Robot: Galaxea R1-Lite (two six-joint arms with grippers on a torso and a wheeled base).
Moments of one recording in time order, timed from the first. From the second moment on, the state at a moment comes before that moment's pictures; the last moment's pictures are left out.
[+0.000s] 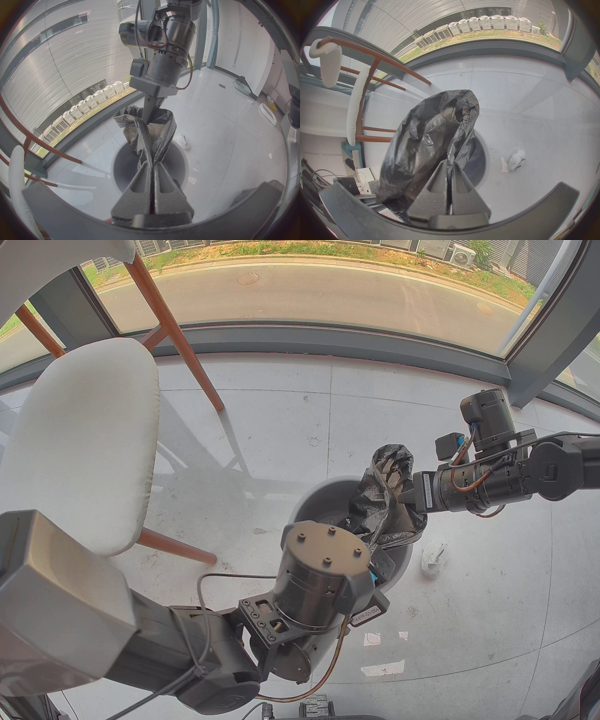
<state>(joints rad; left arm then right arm) -0.99 2.01 -0.94 -0.79 0.45 0.50 0.45 1.87 -1.33 0.13 0.14 0.19</state>
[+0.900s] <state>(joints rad) -0.93 2.07 -0.99 -0.85 0.52 0.16 0.38 1.88 -1.24 0.05 0.18 0.17</state>
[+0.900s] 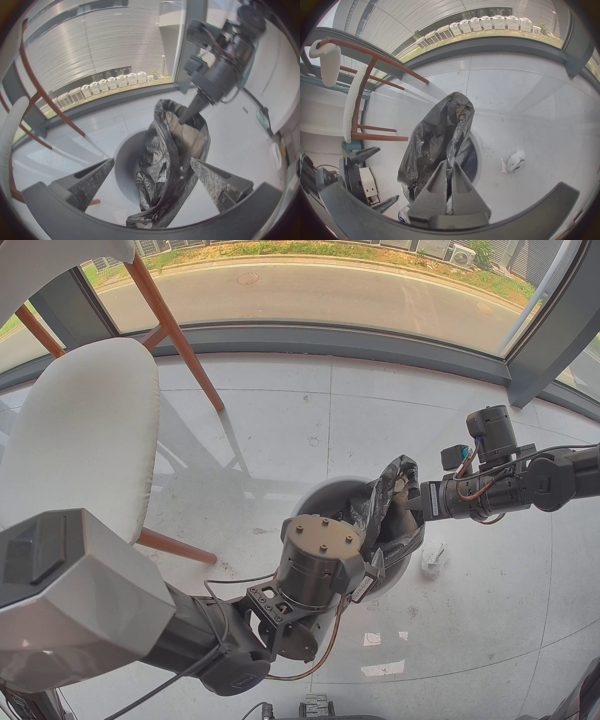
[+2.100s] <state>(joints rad) -0.91 2.25 -1.15 -0.83 0.43 0.14 0.37 1.86 -1.21 0.05 0.18 0.17</state>
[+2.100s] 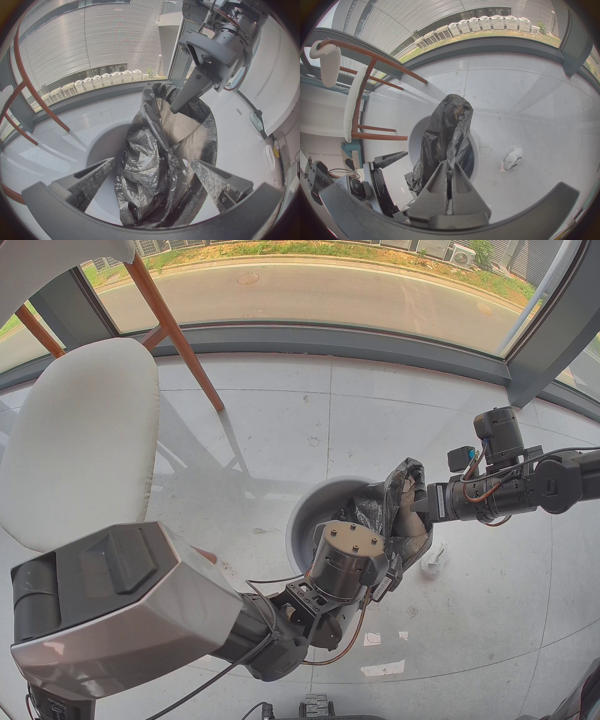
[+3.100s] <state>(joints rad) -0.86 2.24 -1.18 -0.75 0.47 0.14 0.32 1.82 -1.13 0.04 0.26 0.12</state>
